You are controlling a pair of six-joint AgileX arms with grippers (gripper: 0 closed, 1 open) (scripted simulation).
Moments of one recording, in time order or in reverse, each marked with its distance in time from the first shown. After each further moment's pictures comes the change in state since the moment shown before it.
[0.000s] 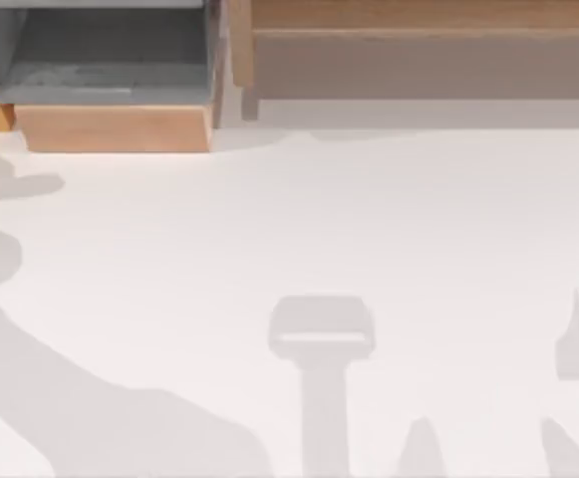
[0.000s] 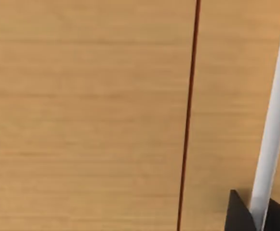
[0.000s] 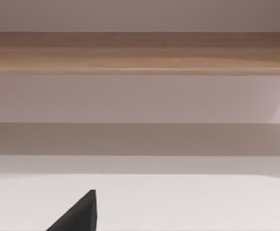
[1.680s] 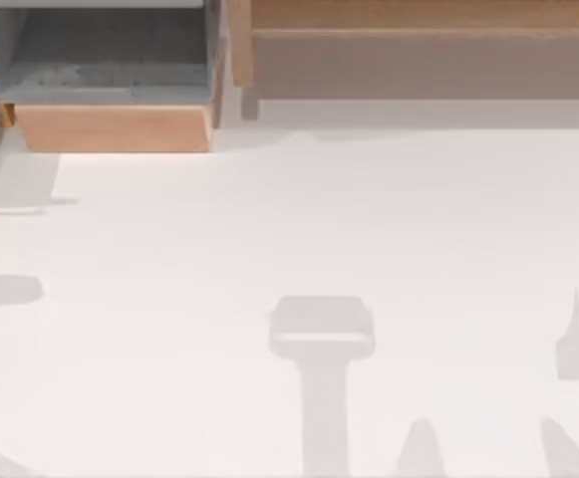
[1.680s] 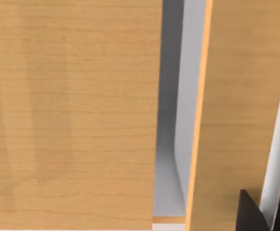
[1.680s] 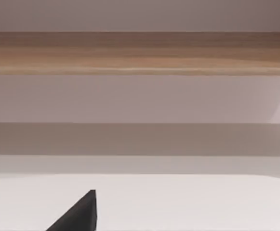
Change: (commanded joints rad) left arm 0.151 -0.235 -0.522 0.283 0.153 0.009; right arm 0.000 0.000 0.000 0.000 0.000 0.000
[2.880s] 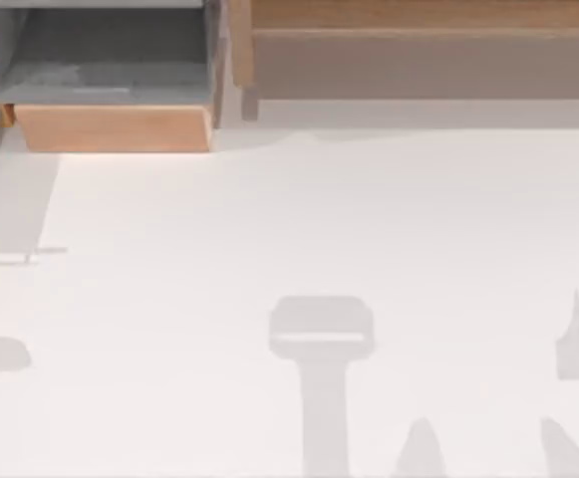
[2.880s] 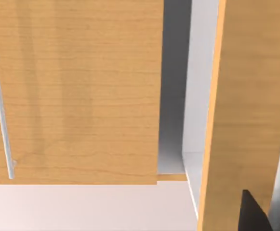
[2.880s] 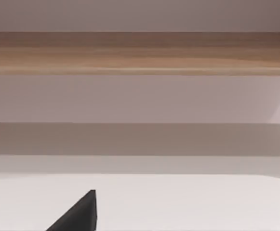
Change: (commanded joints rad) left arm 0.116 -0.103 -0.215 0.136 0.119 0.010; right arm 0.000 0.000 0.000 0.000 0.000 0.000
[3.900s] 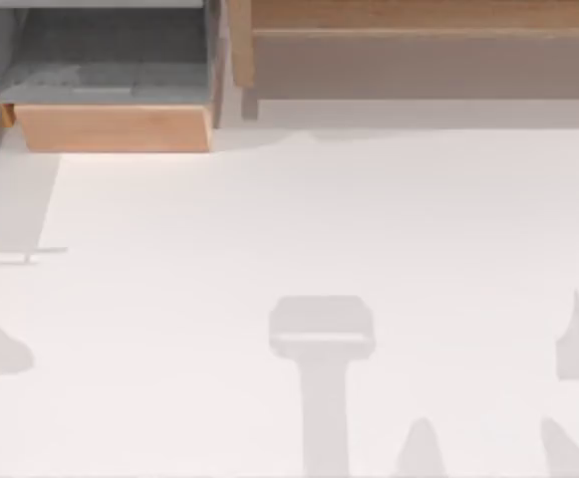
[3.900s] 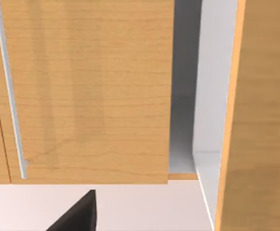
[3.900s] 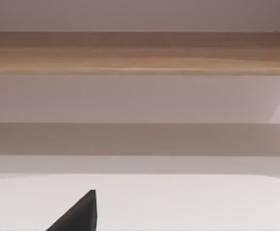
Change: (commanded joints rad) left arm 0.000 0.000 0.000 0.000 0.000 0.000; right arm 0.000 0.000 0.000 0.000 0.000 0.000
